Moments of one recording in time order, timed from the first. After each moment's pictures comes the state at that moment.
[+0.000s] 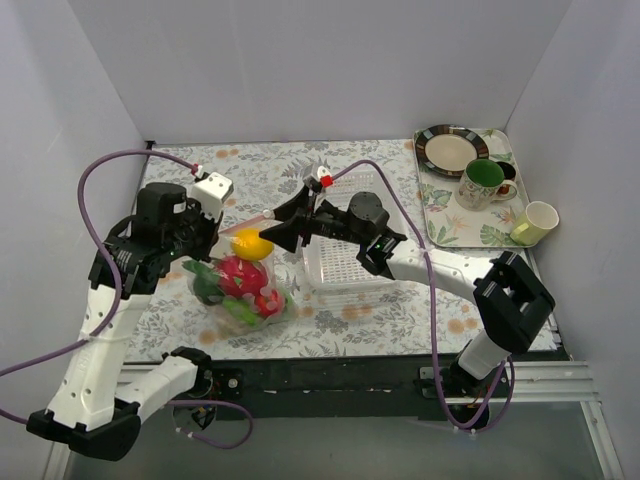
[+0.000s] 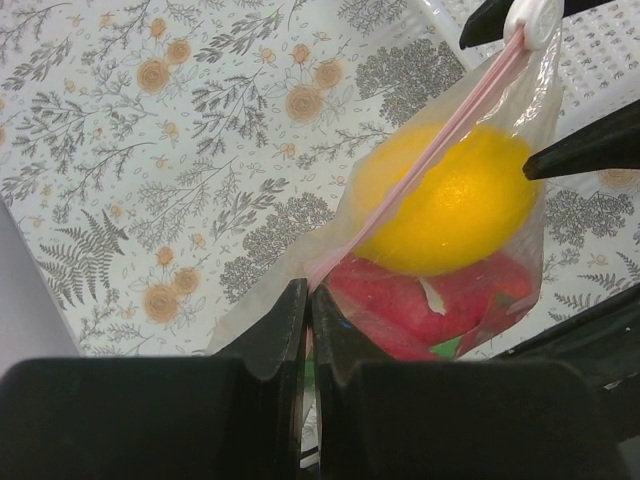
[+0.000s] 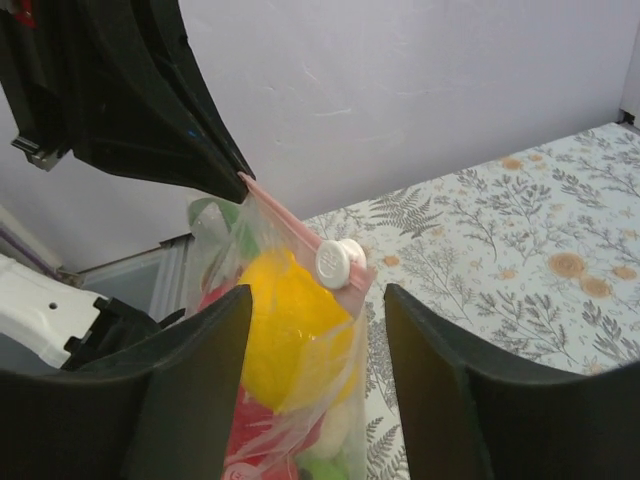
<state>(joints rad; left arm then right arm) -0.32 0.97 1.38 -1.09 0.05 0.21 0.89 1.60 1.04 0.74 -0.52 0.34</state>
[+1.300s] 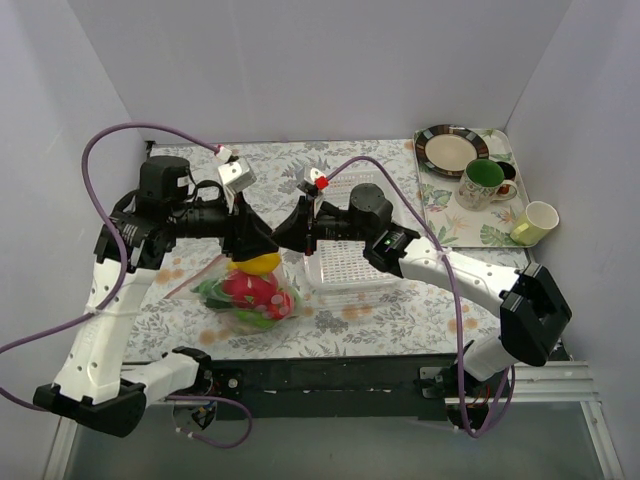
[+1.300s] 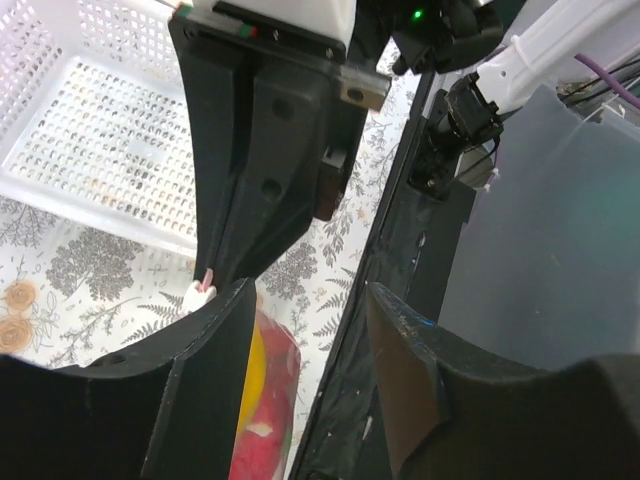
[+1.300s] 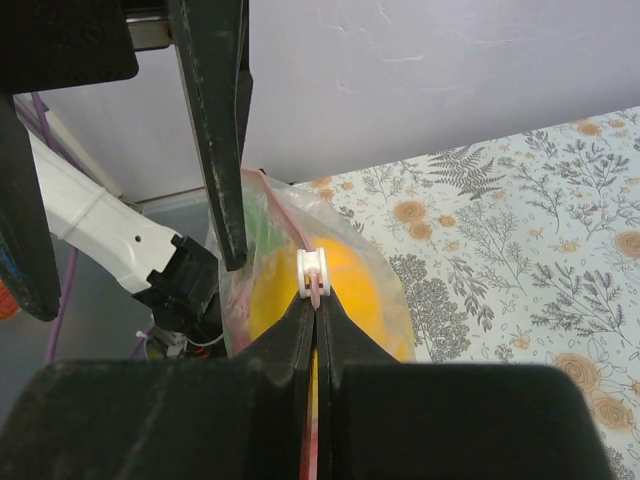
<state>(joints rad) -0.32 1.11 1.53 -1.02 0.89 0.20 0.90 1.51 1.11 0.47 -0.67 0.29</state>
